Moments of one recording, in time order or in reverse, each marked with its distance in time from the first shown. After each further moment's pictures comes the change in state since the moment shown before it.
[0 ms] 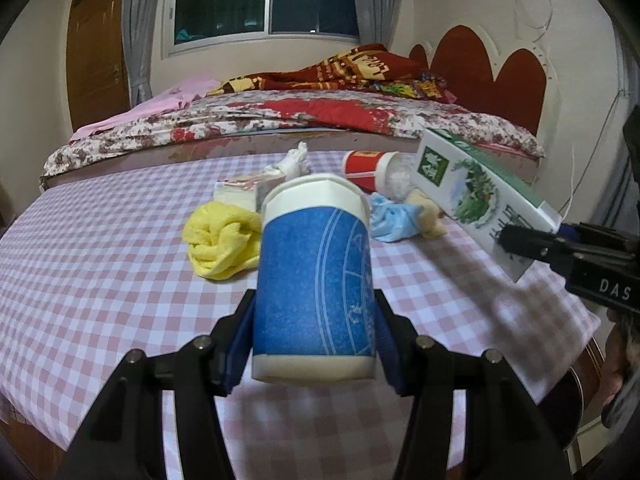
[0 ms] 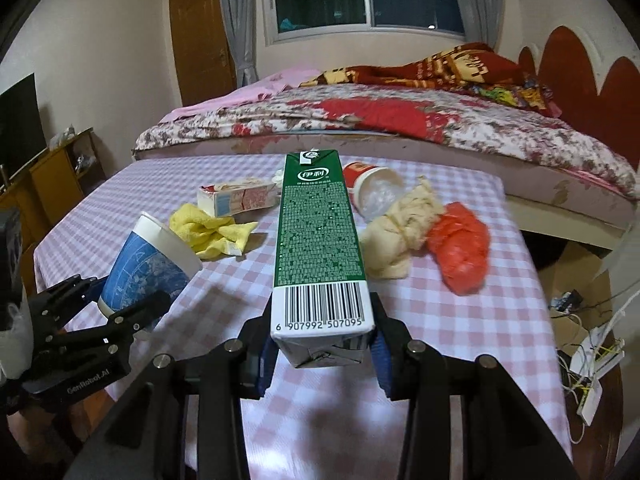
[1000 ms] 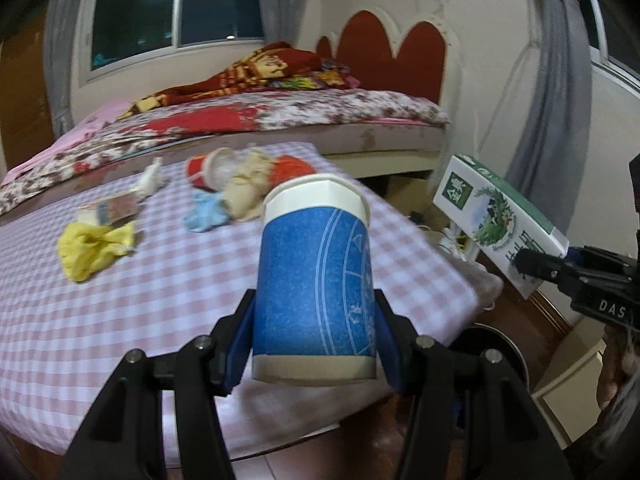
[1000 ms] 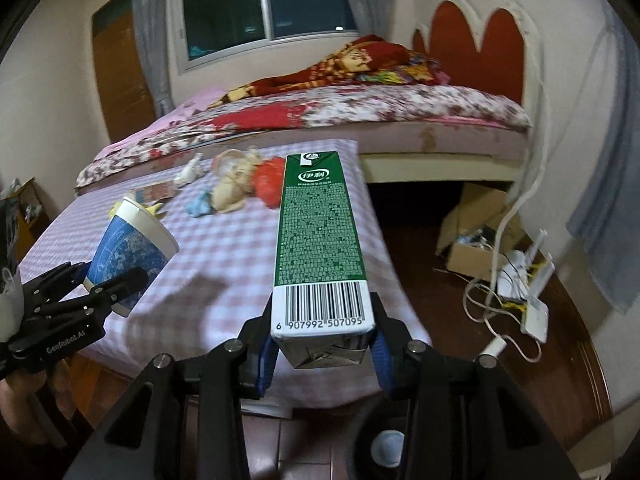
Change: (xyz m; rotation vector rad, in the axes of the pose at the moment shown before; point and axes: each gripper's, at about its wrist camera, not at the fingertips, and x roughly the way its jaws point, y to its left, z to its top) left arm -0.035 -0.149 -0.027 0.164 0.007 -0.230; right arm -0.140 -0.121 -0.116 0.224 -0.021 -0.228
